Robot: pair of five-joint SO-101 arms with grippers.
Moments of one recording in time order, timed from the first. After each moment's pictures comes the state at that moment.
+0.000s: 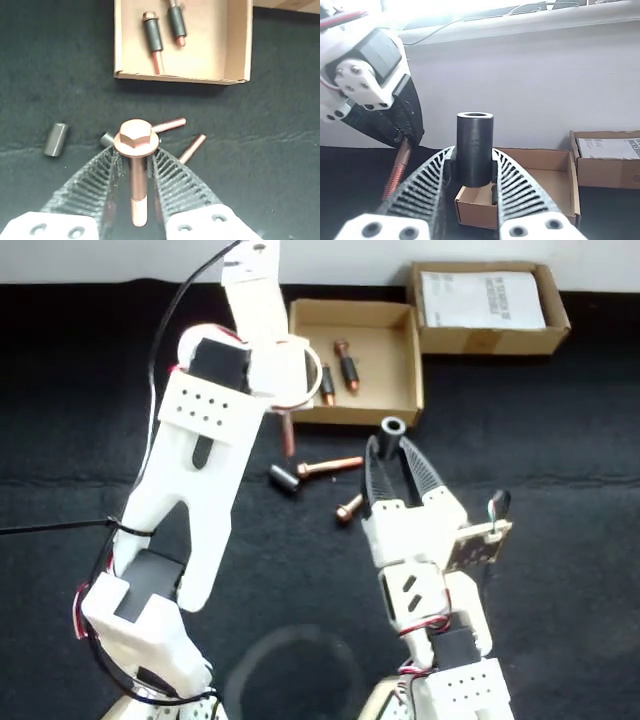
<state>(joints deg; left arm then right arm) 14.7 10.4 -32.0 85.3 29.7 -21.1 -89.6 96.0 -8.0 -7.8</state>
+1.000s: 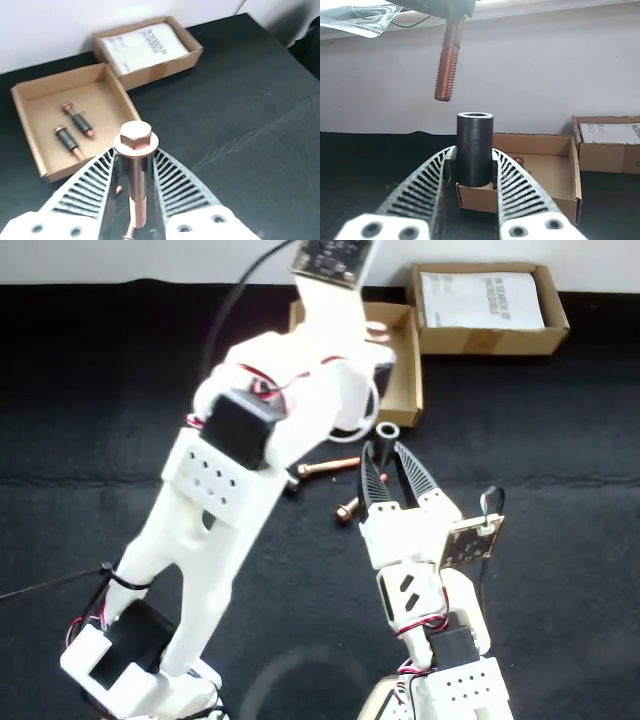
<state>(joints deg) 30.0 -5.1 -26.3 66.7 16.5 -21.5 -89.6 96.0 -4.6 -7.8</state>
